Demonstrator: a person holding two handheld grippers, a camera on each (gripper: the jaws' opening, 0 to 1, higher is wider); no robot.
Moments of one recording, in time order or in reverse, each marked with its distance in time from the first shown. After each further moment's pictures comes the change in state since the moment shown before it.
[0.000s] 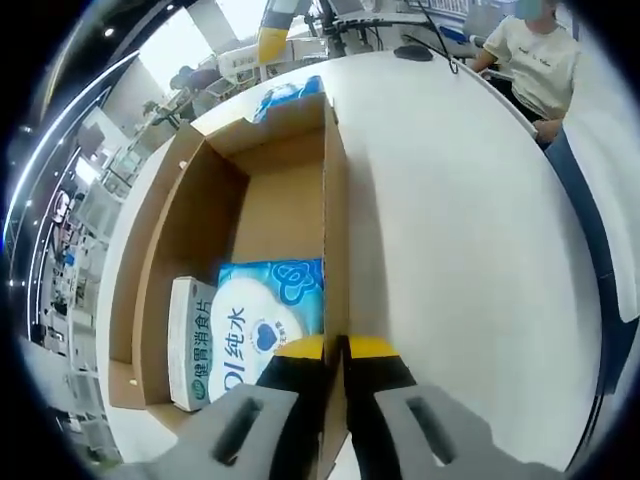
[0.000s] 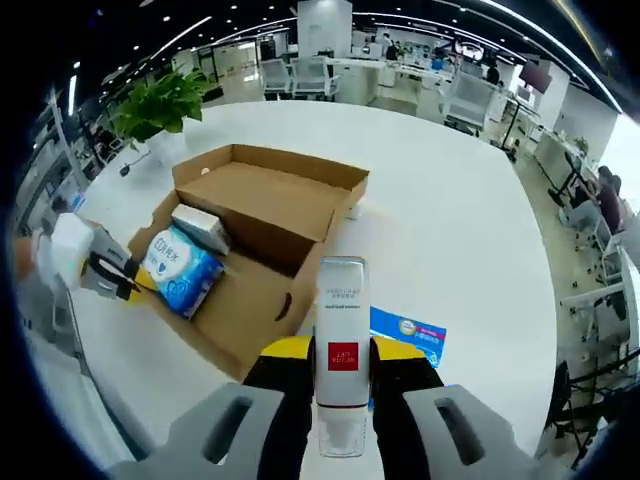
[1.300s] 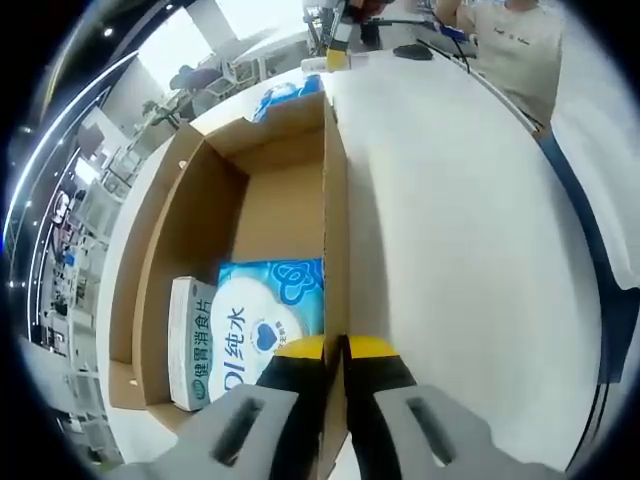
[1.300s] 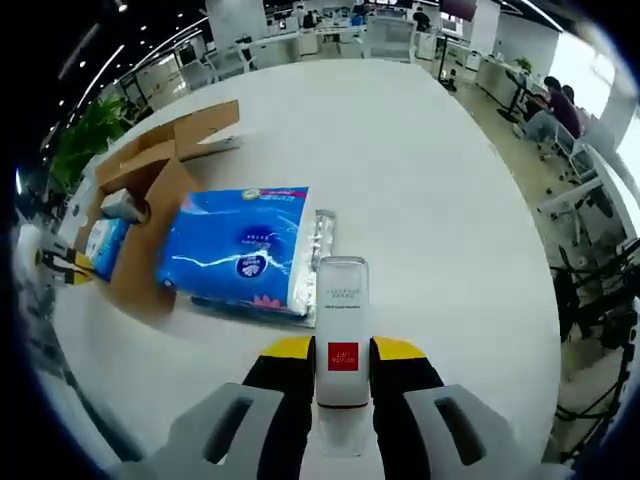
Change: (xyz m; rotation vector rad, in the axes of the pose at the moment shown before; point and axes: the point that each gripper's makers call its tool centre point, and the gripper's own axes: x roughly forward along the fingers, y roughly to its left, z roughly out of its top) left arm 0.001 0.000 0.001 0.004 0.004 -0.002; right arm 0.008 -0.071 -0.131 0.291 0.145 -0.094
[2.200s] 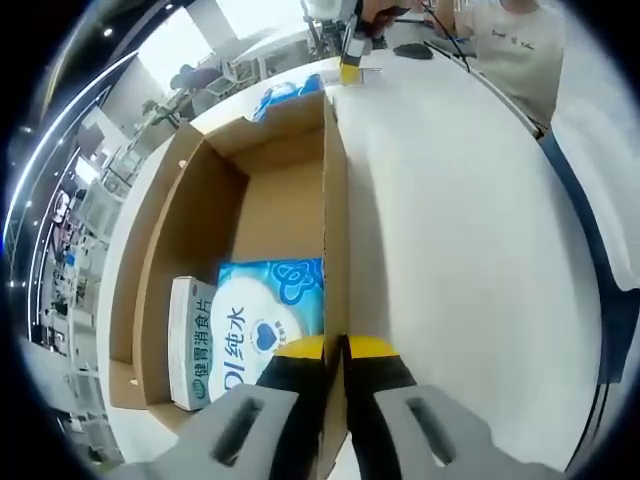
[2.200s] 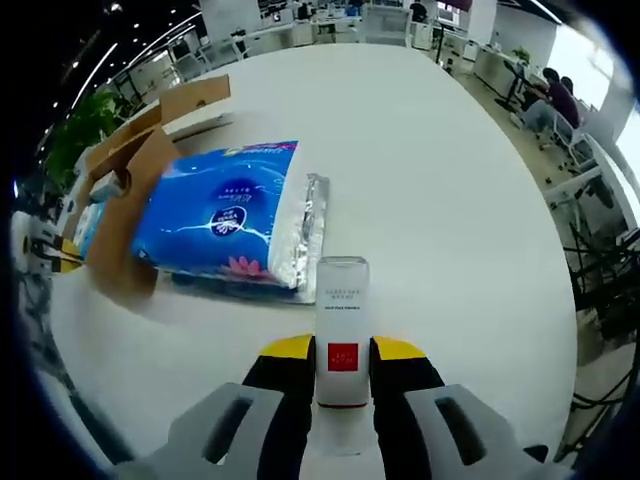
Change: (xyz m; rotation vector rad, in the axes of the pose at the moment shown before) left arm 0.000 0.000 0.000 -0.001 0.004 0.002; right arm 0.017 -0.002 -0.021 0.011 0.025 -0.009
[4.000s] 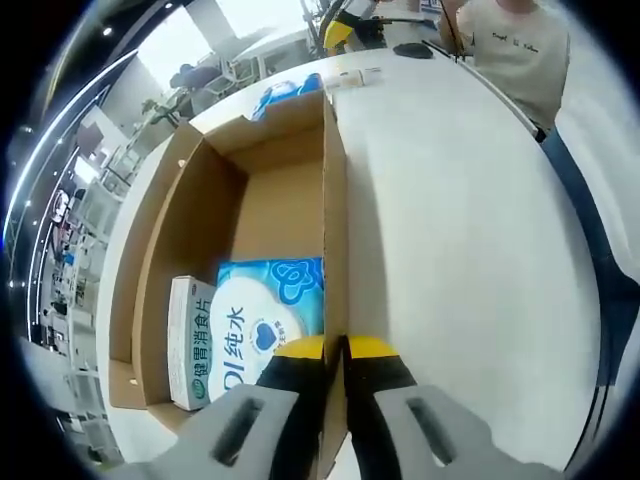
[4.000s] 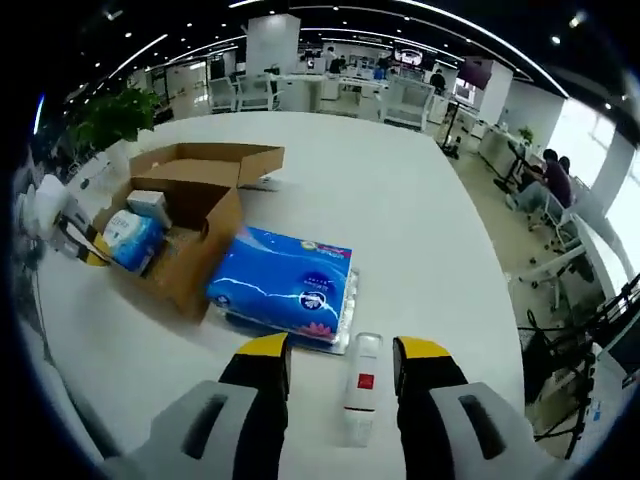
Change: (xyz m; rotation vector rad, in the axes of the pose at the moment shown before) left arm -0.001 -0.001 0.000 -0.002 0.004 -0.003; right arm -0.079 0.040 0.058 -0.212 -0.292 -0.086
